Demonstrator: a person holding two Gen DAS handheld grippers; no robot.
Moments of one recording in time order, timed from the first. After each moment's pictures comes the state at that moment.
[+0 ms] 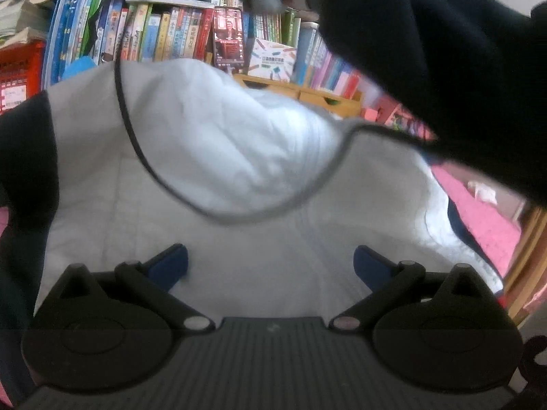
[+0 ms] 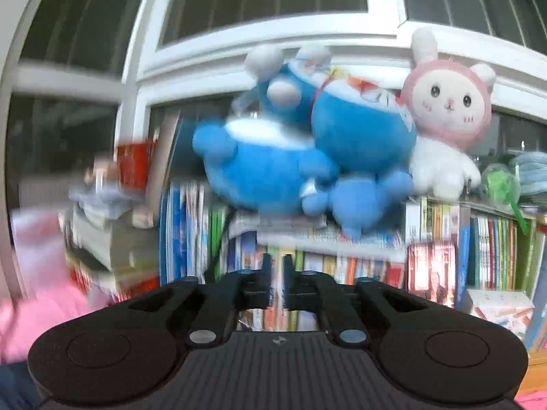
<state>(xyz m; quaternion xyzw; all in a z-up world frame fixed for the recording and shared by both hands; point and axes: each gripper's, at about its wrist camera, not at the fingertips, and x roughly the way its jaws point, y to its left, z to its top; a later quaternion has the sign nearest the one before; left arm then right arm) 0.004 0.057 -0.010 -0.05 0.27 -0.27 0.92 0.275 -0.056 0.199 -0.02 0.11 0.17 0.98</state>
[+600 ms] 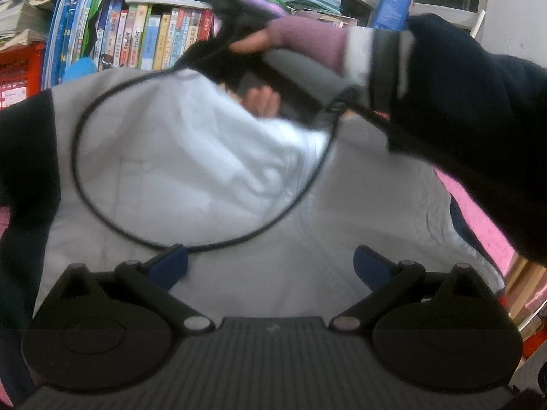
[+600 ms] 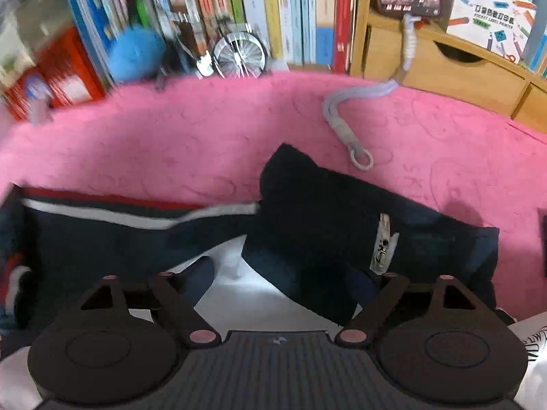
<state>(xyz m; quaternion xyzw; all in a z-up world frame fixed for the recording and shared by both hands) 0.002 0.060 -0.010 -0.04 0.27 -0.27 0.92 0.272 -0.069 0.036 -0.01 0.53 0.05 0.85</state>
